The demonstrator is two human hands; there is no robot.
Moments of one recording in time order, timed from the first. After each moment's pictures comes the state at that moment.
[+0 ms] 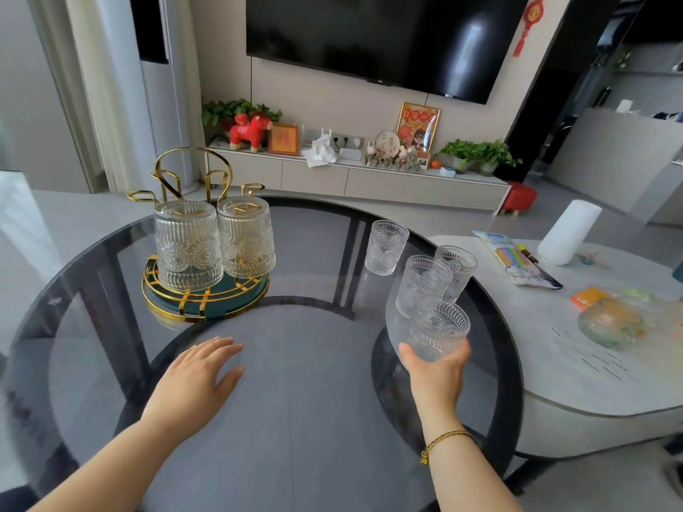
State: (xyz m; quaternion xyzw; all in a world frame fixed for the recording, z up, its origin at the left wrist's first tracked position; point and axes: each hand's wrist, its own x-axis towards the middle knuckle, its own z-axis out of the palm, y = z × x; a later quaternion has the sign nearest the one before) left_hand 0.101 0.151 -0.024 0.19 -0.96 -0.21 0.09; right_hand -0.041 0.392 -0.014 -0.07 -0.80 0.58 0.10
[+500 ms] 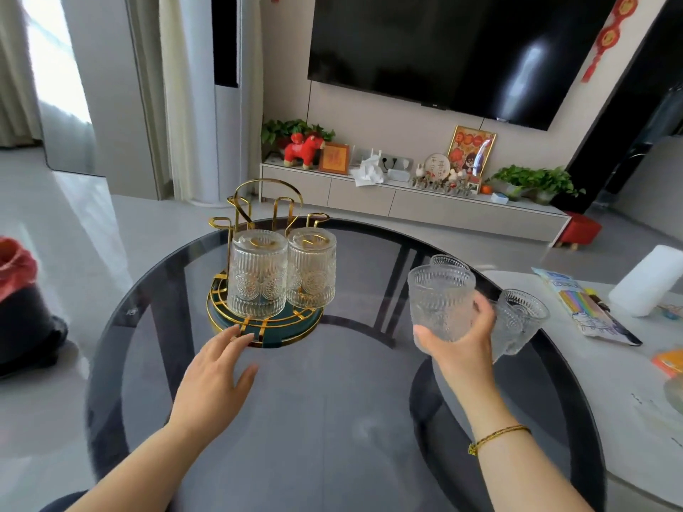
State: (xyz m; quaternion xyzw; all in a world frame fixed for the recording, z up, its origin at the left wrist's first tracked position) left_hand 0.106 0.107 -0.014 0.29 -0.90 -0.26 0.22; right_hand -0.067 0.328 0.053 0.17 -0.80 0.57 0.06
